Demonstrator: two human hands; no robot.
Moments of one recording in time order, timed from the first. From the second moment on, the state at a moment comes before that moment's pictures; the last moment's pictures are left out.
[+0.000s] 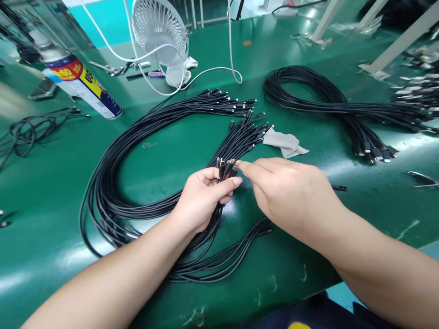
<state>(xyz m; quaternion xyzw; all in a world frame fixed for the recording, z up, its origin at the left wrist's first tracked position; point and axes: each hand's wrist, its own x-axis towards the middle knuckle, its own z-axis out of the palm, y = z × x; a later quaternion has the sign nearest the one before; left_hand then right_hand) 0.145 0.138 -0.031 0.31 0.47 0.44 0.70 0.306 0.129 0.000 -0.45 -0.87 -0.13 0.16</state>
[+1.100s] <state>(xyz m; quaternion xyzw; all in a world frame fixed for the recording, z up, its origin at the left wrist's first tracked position) 0.144 0.137 -0.030 0.32 0.45 0.43 0.72 0.303 0.129 -0.001 -0.45 -0.87 -0.11 0.17</state>
